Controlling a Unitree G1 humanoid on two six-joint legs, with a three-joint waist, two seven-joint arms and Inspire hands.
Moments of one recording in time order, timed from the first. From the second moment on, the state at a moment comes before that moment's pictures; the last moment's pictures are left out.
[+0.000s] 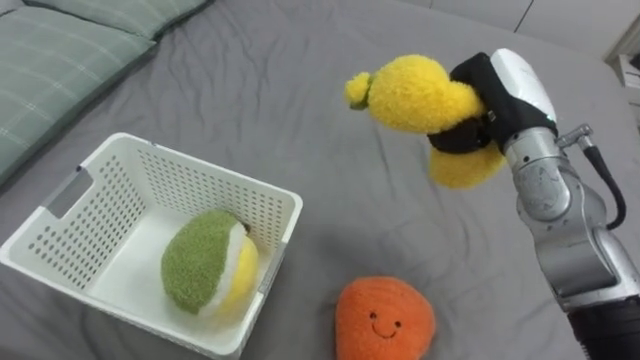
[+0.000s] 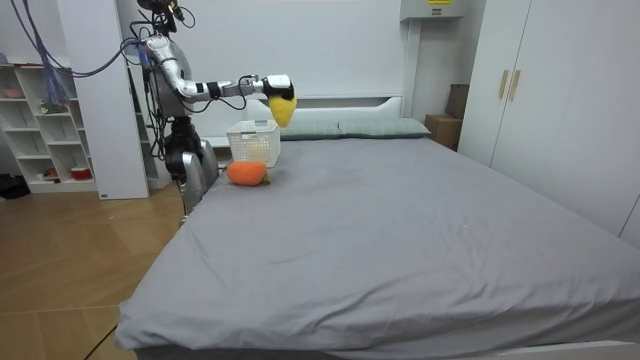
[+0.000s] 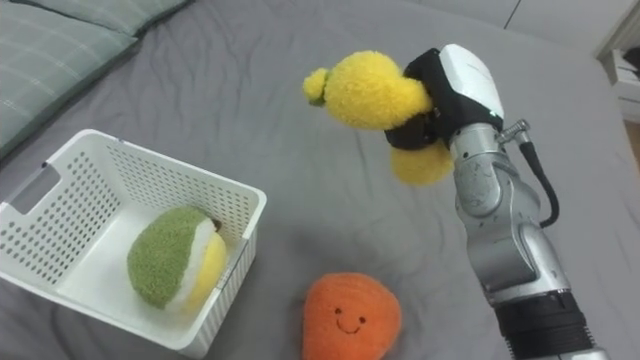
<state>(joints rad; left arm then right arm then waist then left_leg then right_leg) 0.21 0.22 0.14 1.05 -0.16 0.09 0.09 -0.34 -0.43 0.14 0.10 -0.52 0.19 0.02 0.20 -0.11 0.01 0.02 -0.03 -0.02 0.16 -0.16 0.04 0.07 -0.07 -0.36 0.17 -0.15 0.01</state>
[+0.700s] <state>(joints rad) 0.21 0.22 0.18 1.02 -0.12 0.13 0.10 -0.48 -0.35 0.29 0.03 -0.52 0.24 0.08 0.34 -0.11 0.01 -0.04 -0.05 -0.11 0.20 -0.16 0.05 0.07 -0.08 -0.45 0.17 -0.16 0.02</state>
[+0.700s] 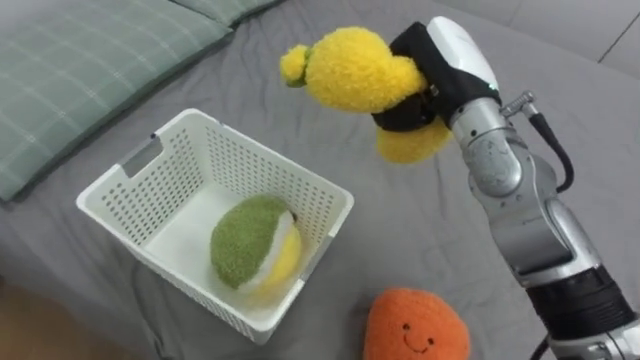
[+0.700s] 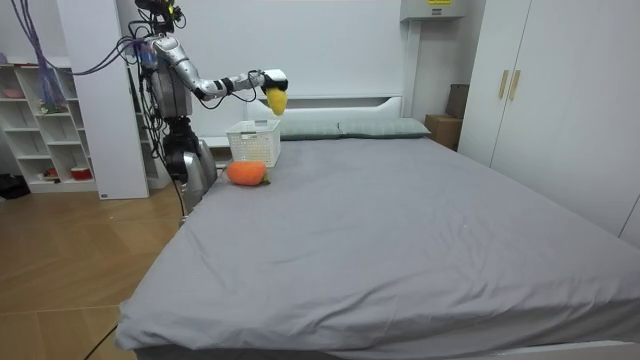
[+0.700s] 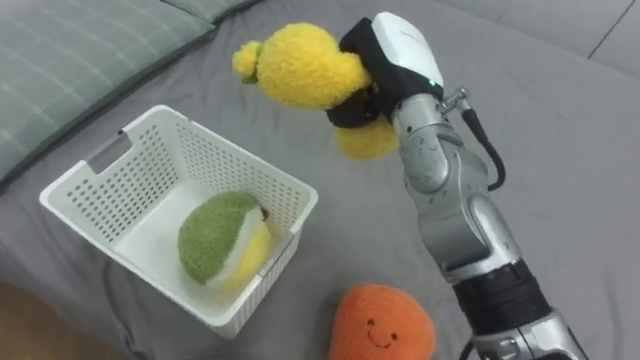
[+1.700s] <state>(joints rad) 0.13 0.21 0.14 0.96 -0.12 0.19 0.12 -0.52 -0.19 0.50 0.19 -0.47 0.30 0.13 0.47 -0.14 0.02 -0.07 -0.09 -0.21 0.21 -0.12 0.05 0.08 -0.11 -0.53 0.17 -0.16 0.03</state>
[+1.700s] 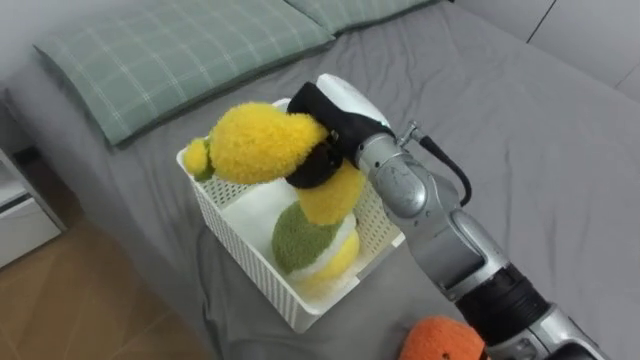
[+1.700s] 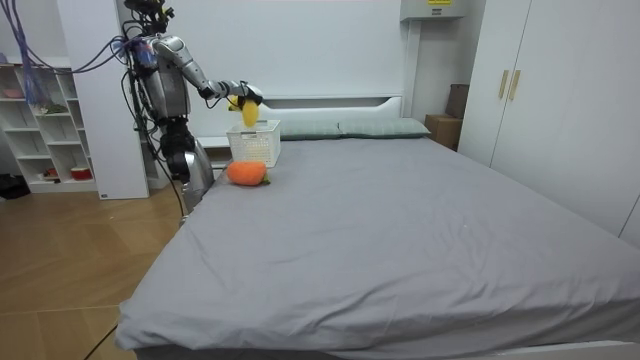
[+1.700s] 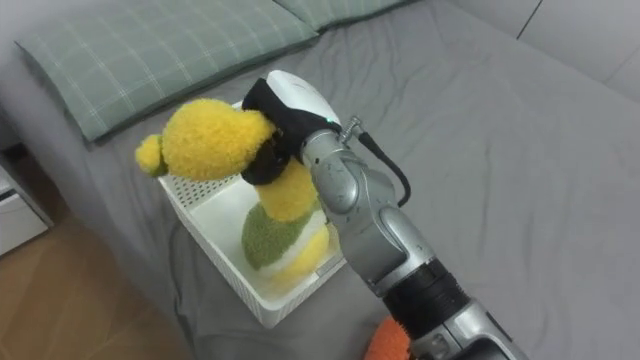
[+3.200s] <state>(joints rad) 0.12 0.19 0.17 0.97 -0.12 0.20 0.13 -0.52 -0.27 0.38 0.20 -0.39 0.28 0.13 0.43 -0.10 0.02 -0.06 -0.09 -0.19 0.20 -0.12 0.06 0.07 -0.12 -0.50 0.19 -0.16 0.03</state>
